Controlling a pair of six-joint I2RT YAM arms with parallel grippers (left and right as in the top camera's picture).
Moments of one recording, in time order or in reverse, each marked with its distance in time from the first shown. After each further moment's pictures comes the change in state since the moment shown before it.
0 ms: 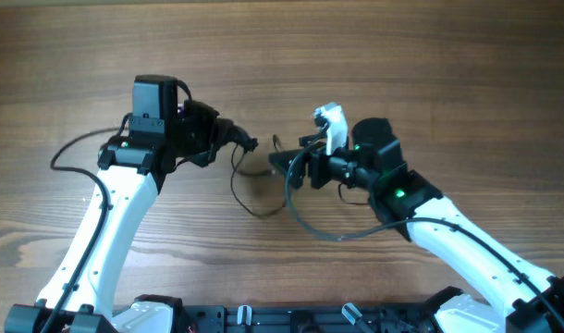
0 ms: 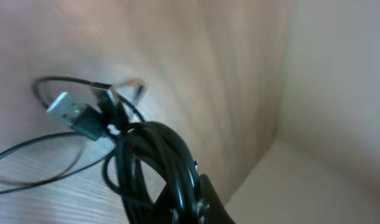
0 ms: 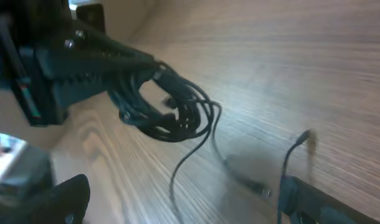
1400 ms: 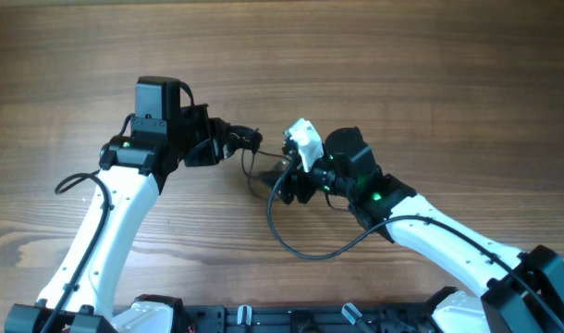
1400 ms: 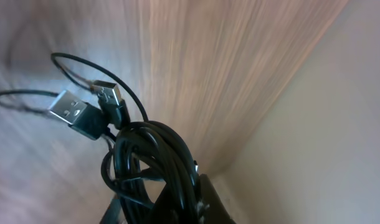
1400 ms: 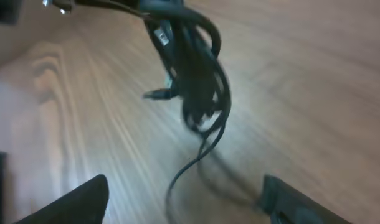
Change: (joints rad) left arm -0.011 -0.001 0.000 -0.059 -0.037 -0.541; right arm 0.113 0.111 -0.006 0.042 0.127 -0.411
